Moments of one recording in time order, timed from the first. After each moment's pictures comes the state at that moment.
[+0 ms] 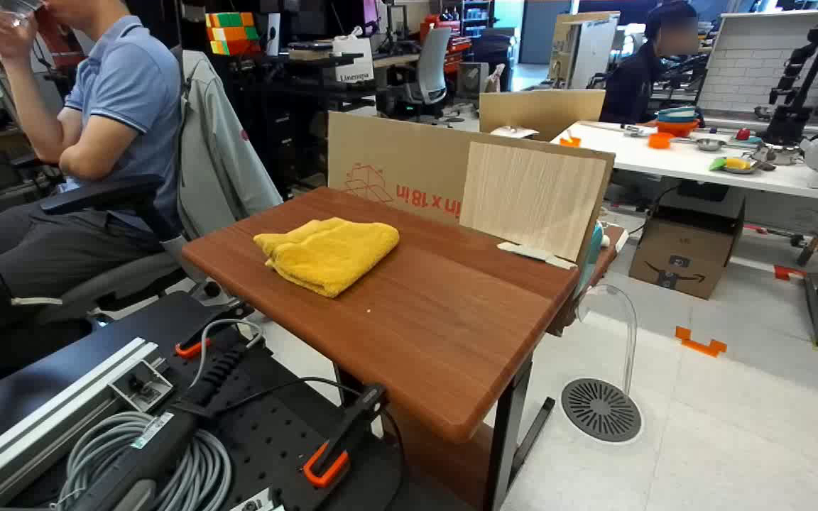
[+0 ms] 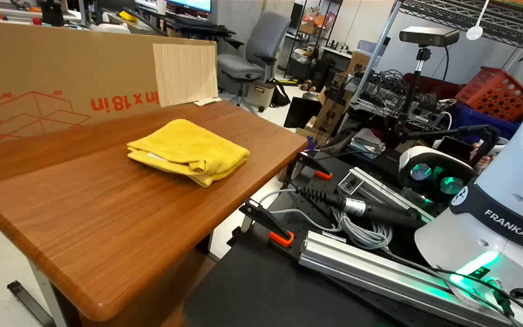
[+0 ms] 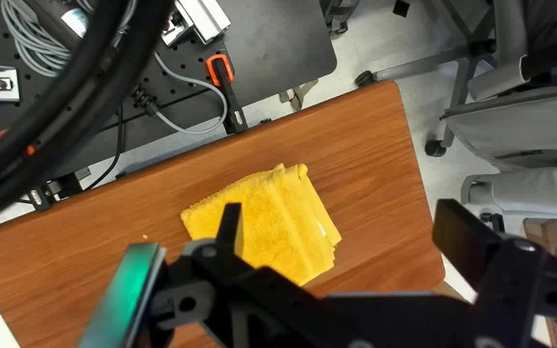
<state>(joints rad) 0.07 -0.45 0.05 -2.41 0.32 1.88 0.29</state>
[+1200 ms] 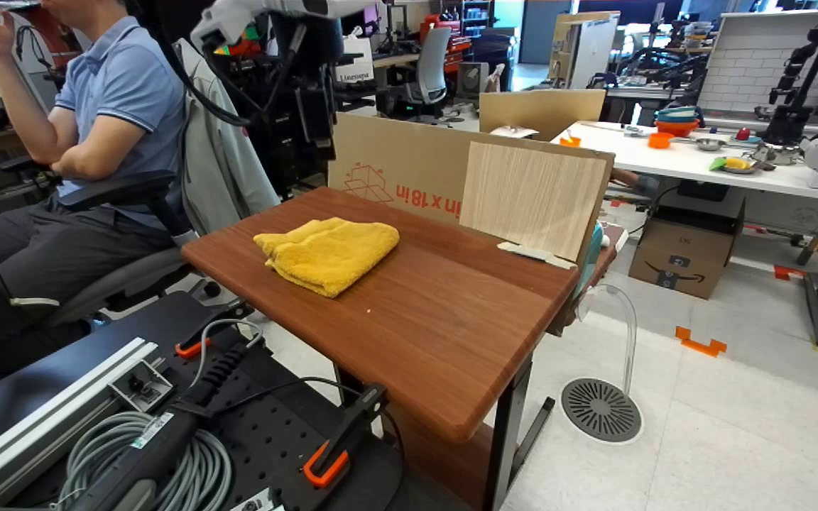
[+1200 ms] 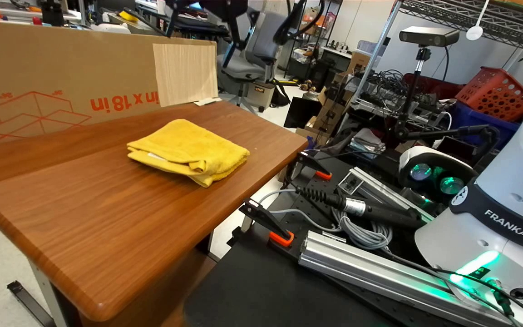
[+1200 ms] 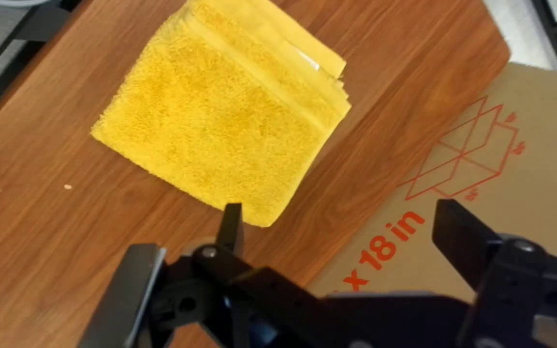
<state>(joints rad) 0.04 -0.02 0.13 -2.41 0.31 2.60 0.69</state>
